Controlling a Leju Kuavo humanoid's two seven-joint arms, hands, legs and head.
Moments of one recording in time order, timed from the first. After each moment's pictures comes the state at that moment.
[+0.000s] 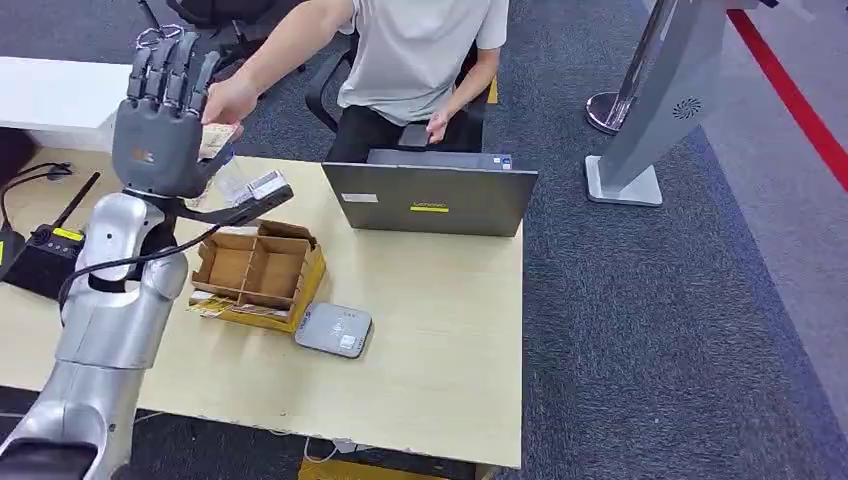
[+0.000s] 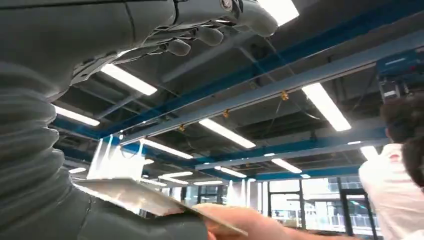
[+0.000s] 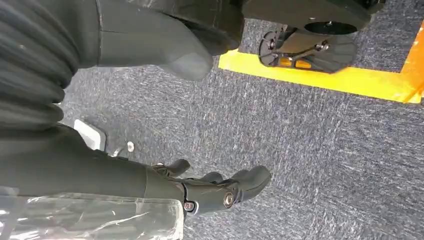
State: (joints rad) left arm -0.63 0.24 -0.21 -1.33 -1.24 0.33 -0.15; right arm -0.08 0.21 -0.85 -0.19 1.15 -0.27 0.00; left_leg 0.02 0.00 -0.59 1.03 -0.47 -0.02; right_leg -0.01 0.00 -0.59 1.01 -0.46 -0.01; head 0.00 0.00
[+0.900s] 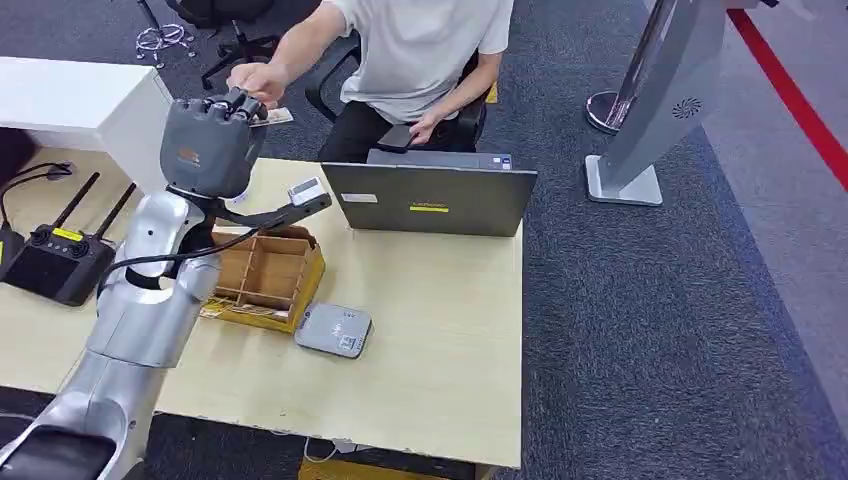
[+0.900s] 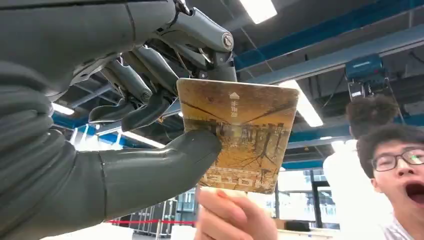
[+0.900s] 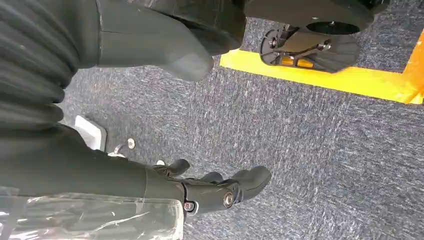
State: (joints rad) left arm -0.65 0.20 -0.33 -1.30 -1.21 0.34 -0.12; right arm -0.08 0.21 -0.85 -0.19 1.17 -0.27 0.00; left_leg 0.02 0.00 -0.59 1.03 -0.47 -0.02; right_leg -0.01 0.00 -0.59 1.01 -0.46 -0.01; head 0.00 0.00
